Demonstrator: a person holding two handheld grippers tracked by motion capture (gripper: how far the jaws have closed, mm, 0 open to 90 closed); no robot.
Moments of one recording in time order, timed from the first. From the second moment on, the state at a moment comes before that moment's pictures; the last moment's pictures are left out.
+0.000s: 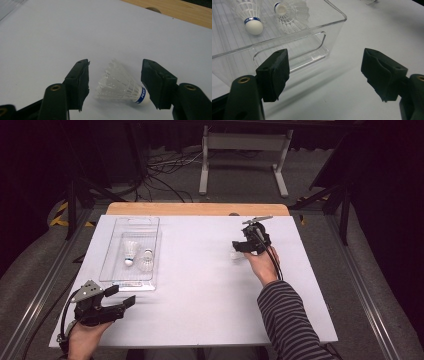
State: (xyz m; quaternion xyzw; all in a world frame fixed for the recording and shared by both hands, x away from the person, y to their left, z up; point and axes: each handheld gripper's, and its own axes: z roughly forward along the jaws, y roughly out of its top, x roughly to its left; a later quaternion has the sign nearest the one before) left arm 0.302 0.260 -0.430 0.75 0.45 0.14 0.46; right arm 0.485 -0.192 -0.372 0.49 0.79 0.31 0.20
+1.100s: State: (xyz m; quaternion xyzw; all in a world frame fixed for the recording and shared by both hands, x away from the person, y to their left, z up) left arm 0.302 0.260 -0.430 0.75 0.45 0.14 0.46; right arm 0.503 -0.174 -0.386 0.50 0.82 0.22 0.18
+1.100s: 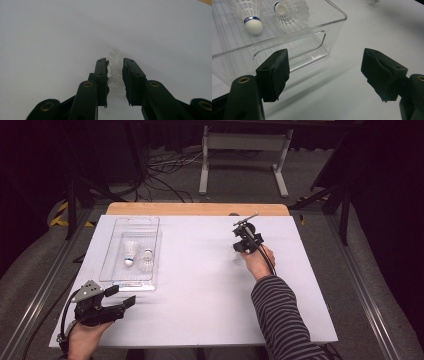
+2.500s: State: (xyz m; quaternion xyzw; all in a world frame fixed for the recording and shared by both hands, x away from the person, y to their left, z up) left arm 0.303 0.258 -0.431 0.75 0.45 0.14 0.46; right arm 0.483 -0.192 -0.366 0.48 0.83 0.22 0.20
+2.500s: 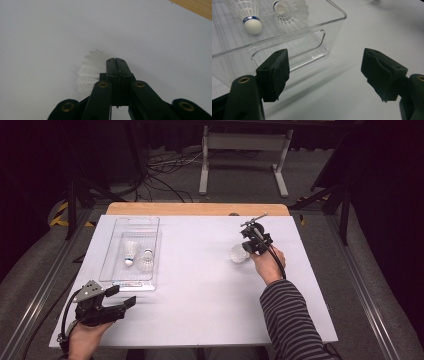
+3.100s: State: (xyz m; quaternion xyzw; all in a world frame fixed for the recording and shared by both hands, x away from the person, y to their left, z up) left arm 0.303 0.258 -0.431 0.75 0.45 0.14 0.46; right arm 0.463 -0.192 -0.350 0.44 0.84 0.26 0.18
